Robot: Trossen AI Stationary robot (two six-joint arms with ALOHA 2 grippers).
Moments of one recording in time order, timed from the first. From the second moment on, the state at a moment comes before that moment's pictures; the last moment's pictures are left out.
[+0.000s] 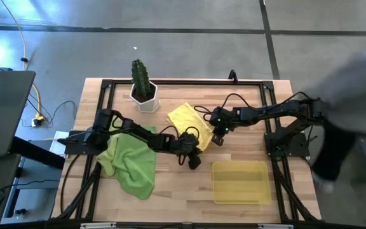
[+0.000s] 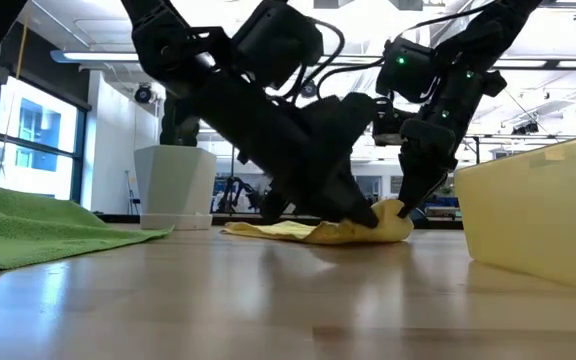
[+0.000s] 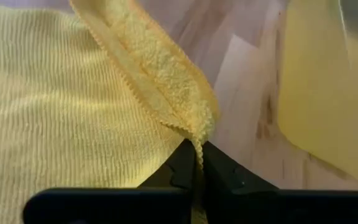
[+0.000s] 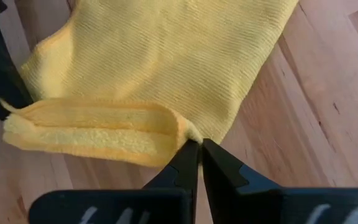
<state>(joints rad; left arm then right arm) -0.02 2.09 1.11 0.32 -0.17 -0.57 -0.21 1.51 0.74 -0.30 -0.08 0.23</state>
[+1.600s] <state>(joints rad) -0.04 2.01 1.11 0.03 -0.30 -1.00 -0.20 1.54 0.74 -0.27 -0.04 0.11</state>
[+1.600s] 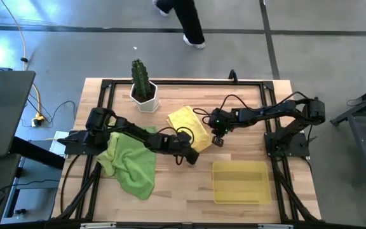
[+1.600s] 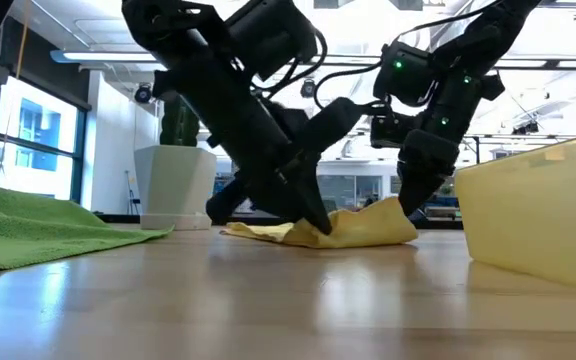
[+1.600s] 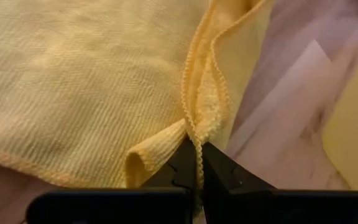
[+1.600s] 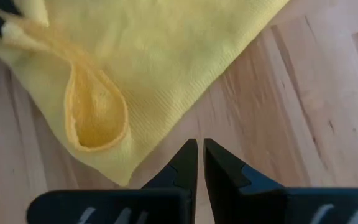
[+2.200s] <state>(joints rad) -0.03 2.01 1.11 -0.04 -0.31 -1.00 -0.10 1.49 0.74 -0.18 -0.10 -0.03</state>
